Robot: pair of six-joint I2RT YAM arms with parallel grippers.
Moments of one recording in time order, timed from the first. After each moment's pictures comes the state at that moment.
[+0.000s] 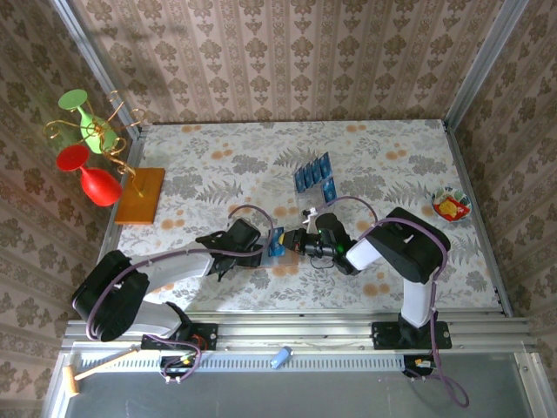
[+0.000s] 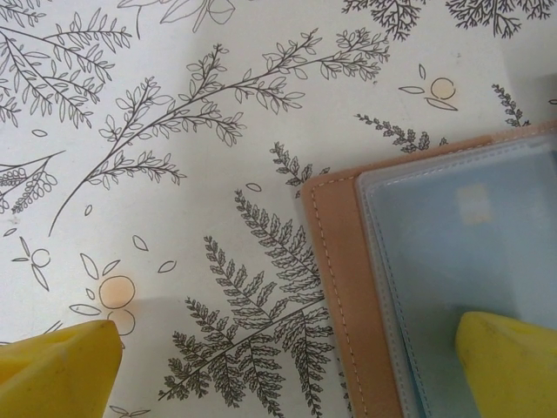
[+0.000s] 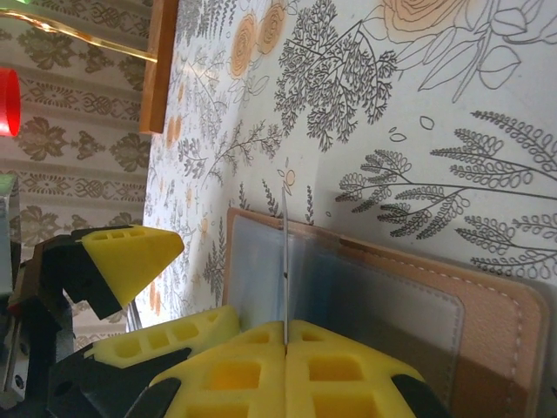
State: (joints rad) left arm -0.80 1.36 0.58 -0.34 -0.33 -0.48; right arm 0.68 1.89 0.56 0.90 -0.40 1.03
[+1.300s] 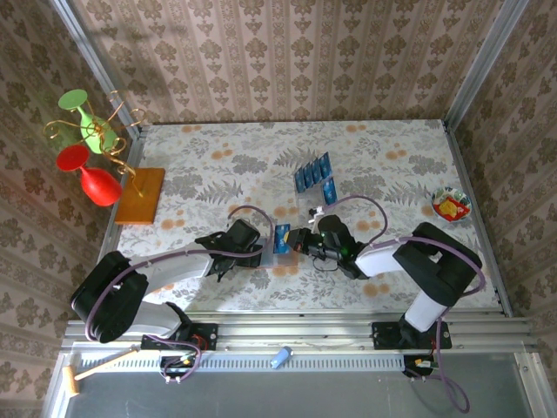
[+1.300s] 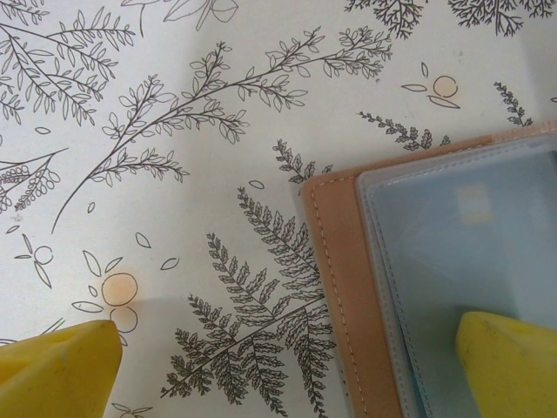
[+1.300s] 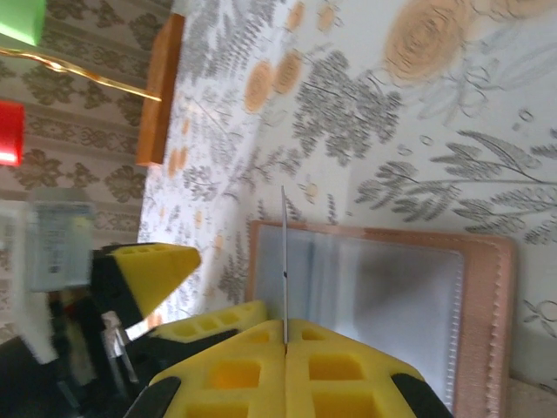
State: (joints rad) left arm -0.80 1.35 0.58 -0.34 -0.33 -0.48; right arm 0.73 1.67 0.51 0.71 -0.21 1.03
